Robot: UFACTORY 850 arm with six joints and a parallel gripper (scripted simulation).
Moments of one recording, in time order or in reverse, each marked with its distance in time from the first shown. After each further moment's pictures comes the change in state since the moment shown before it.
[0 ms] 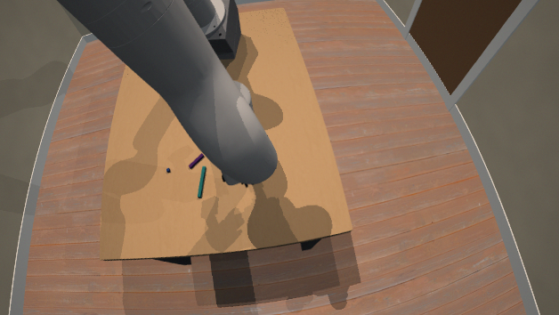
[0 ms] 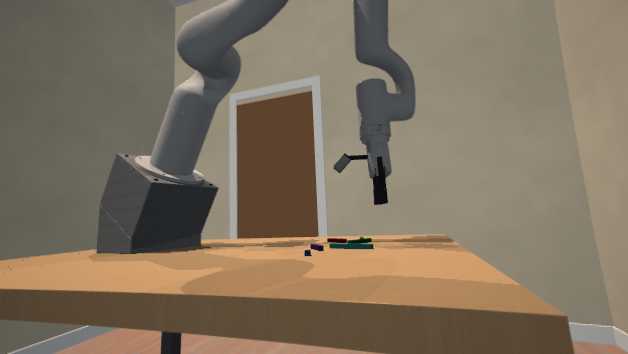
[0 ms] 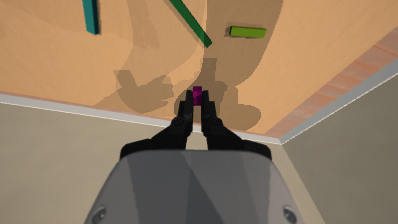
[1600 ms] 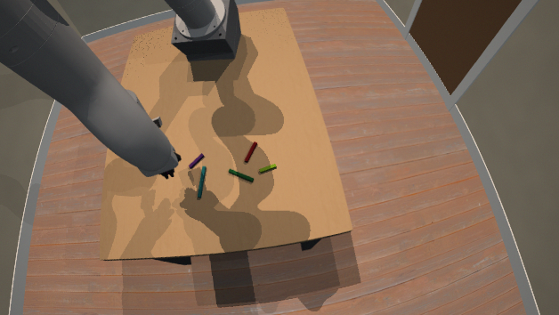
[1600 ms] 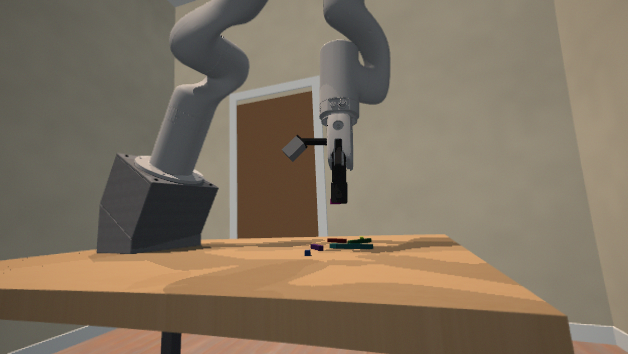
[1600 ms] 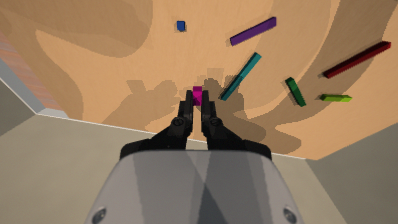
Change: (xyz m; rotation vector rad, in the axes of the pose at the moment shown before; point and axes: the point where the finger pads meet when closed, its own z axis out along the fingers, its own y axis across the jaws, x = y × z) arm 0.109 -0.201 0.001 0.049 0.067 0.040
